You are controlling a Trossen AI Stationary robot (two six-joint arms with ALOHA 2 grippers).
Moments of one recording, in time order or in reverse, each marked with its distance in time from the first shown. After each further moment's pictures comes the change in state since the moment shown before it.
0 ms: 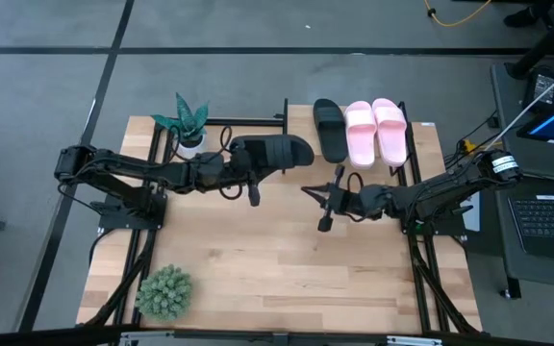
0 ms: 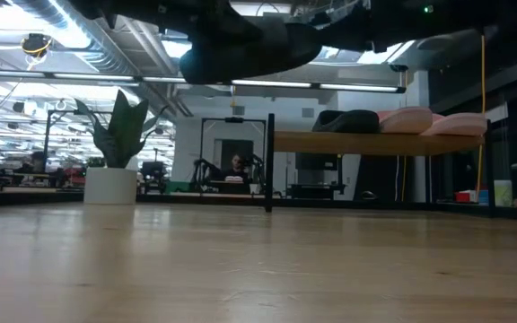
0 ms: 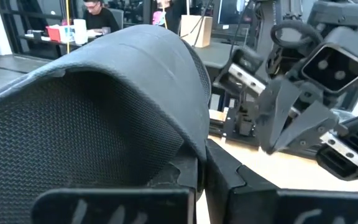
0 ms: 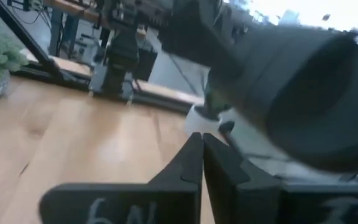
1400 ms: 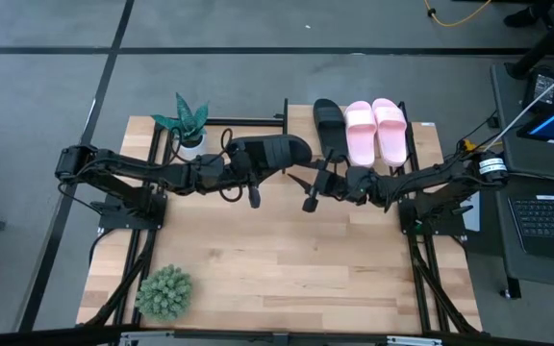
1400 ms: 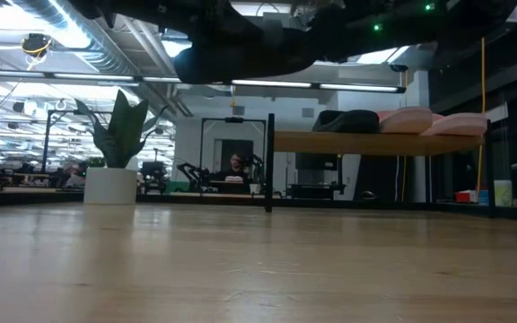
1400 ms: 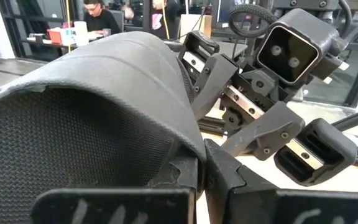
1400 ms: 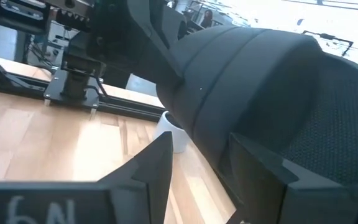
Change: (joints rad) left arm -0.033 0.009 0.000 0.011 -0.014 0.025; right arm -0.189 0.137 0.102 0.099 -0.119 -0.059
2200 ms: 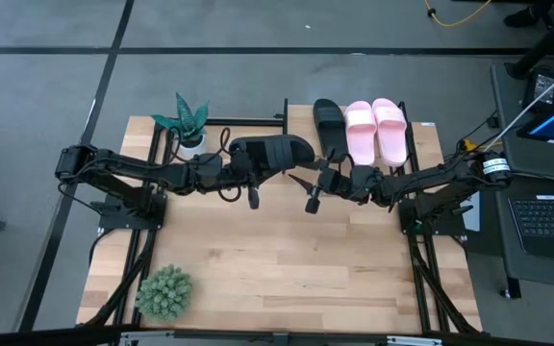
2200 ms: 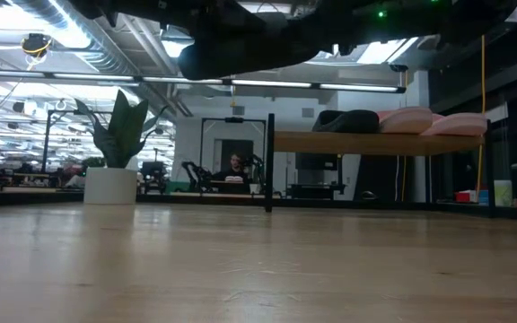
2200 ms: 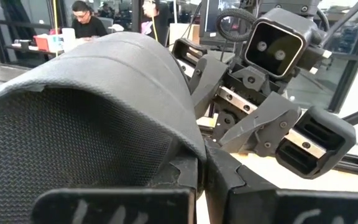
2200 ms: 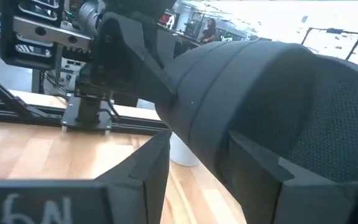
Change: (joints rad) left arm -0.001 -0.002 0.001 0.039 0.047 0.001; right arm 0.005 -0.034 0.002 0.009 -0.029 0.107
